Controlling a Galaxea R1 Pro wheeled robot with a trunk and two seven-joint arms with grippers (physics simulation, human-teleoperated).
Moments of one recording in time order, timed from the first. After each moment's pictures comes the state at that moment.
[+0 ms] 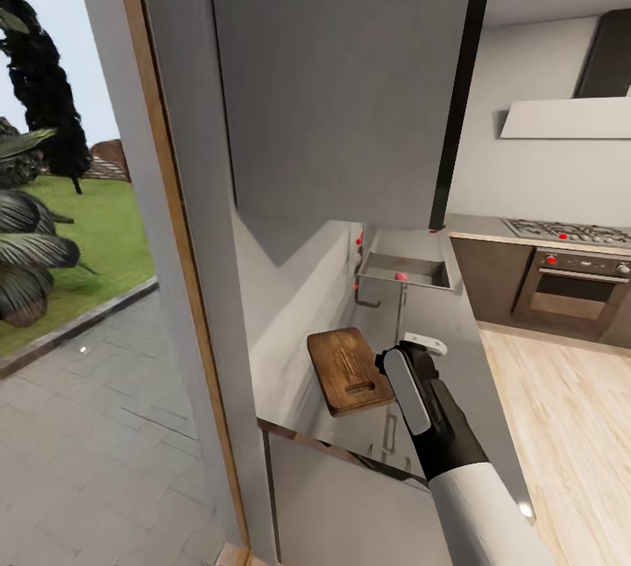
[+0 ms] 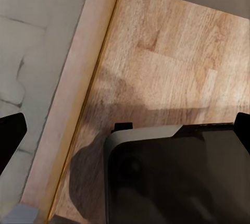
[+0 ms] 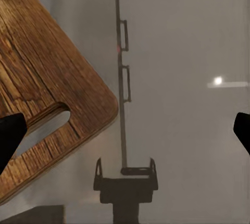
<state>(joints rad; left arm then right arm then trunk) 0.00 0.03 -0.05 -0.24 0.02 -0.30 -0.01 -0.66 0.17 0.10 -1.19 -0.51 0.85 -0.88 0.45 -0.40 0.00</state>
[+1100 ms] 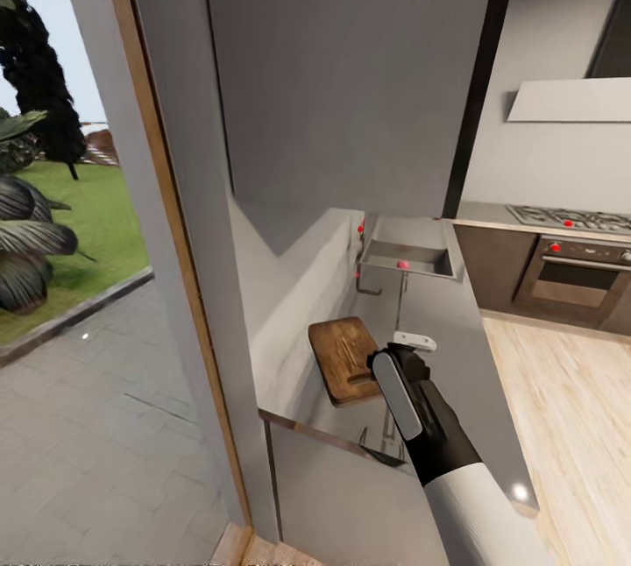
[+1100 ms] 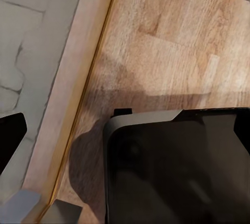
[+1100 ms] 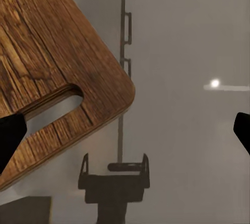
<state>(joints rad) 0.00 0.03 -0.05 -0.24 0.02 -0.30 -0.01 -0.66 0.17 0.18 -1.18 -0.51 0.85 -0.88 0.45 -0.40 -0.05</state>
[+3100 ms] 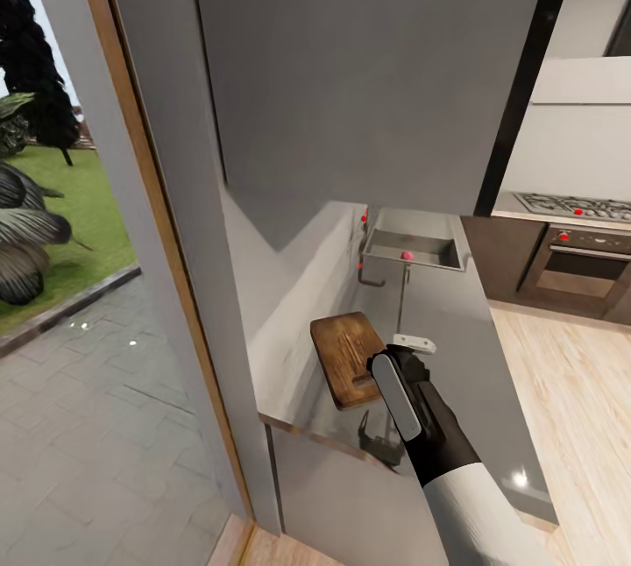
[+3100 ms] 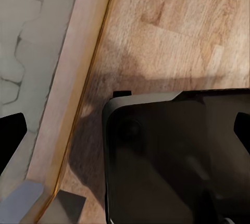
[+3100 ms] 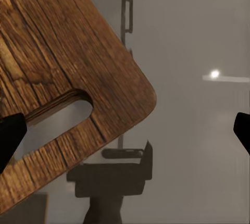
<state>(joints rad) 0.00 0.03 -0.05 -0.23 0.02 -0.31 -0.01 -0.66 0.17 0.18 -1.17 -0.51 0.85 -0.88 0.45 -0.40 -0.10</state>
